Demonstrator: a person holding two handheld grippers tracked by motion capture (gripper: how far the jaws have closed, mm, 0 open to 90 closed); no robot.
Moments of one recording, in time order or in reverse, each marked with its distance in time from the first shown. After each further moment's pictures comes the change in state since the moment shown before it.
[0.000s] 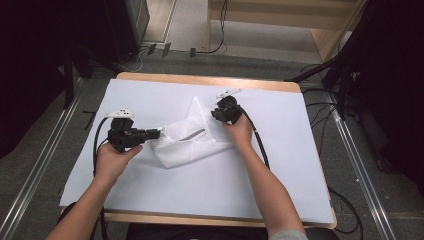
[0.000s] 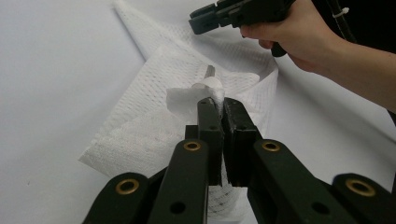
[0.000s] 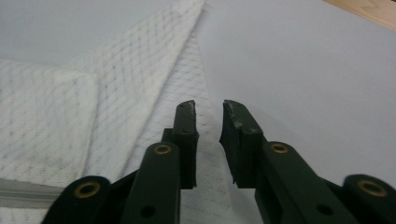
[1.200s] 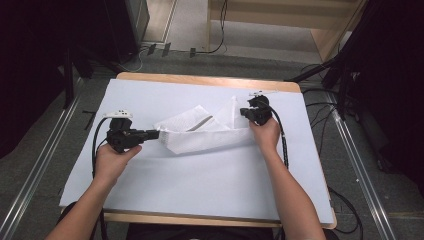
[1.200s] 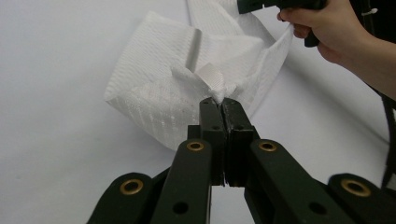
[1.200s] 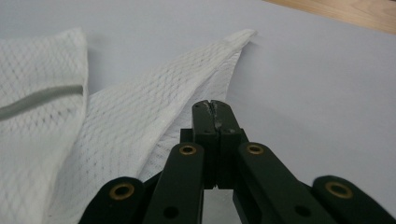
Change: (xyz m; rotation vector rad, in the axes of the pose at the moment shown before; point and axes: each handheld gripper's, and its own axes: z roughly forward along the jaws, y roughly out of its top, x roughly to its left) left arm -0.001 -0.005 0.002 0.007 -0.030 -0.036; right arm -0.060 -0.038 -0.072 -0.042 -0.073 0.184
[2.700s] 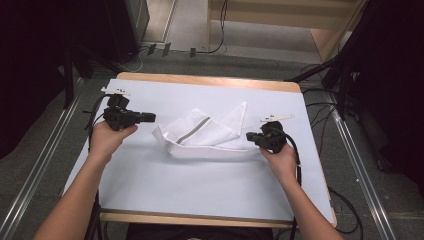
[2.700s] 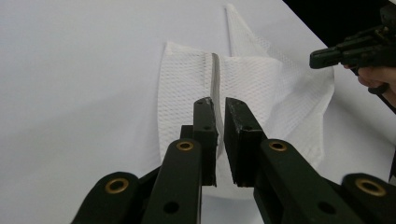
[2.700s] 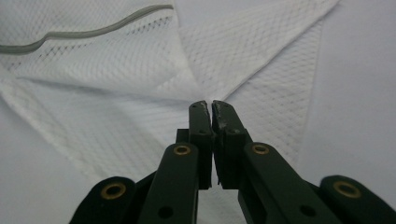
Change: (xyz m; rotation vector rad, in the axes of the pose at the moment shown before) left arm 0.043 0.055 0.005 0.071 0.000 -0.022; right arm 0.027 -0.063 -0.071 0.035 0.140 -0.060
